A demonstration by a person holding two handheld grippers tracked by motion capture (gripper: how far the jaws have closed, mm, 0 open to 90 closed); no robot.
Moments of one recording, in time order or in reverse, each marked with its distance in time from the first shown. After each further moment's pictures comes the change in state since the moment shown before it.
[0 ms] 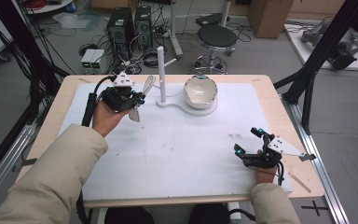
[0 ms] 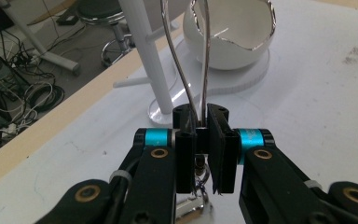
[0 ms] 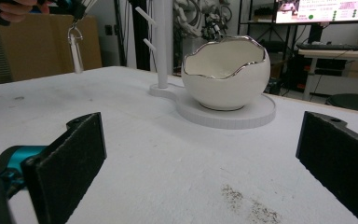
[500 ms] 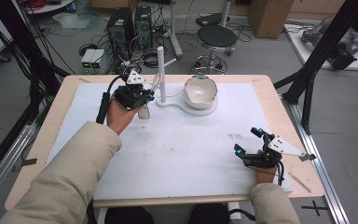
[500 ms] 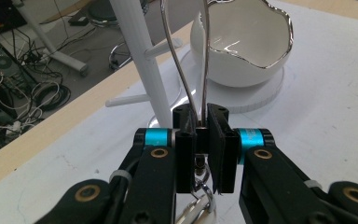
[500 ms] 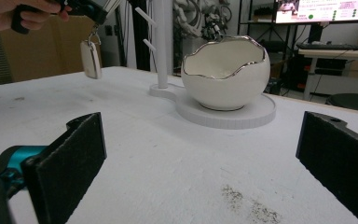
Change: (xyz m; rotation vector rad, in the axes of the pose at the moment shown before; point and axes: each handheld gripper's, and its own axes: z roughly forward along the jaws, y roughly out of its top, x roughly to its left) left arm -0.007 0.006 0.033 -0.003 0.051 -0.036; right arm 0.000 0.000 0.000 -0.001 0.002 0.006
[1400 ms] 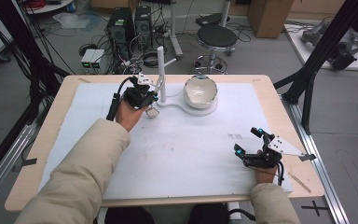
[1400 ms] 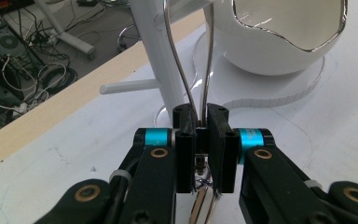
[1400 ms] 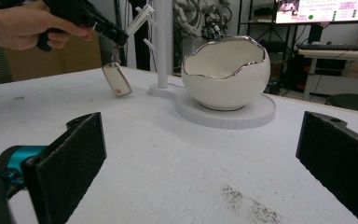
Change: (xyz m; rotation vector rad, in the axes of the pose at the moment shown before) left arm 0.006 -0.012 0.043 0.061 0.053 -0.024; right arm 0.000 0.000 0.000 0.002 0.000 -0.005
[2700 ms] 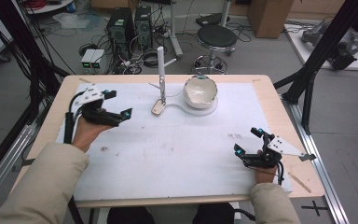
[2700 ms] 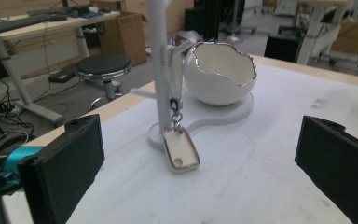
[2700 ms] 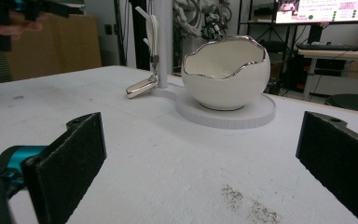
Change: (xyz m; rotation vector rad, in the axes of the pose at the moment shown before) left arm 0.049 -0.093 -0.112 -0.410 -0.202 -0.058; right arm 0.000 0.000 0.000 -0.003 -0.001 -0.008
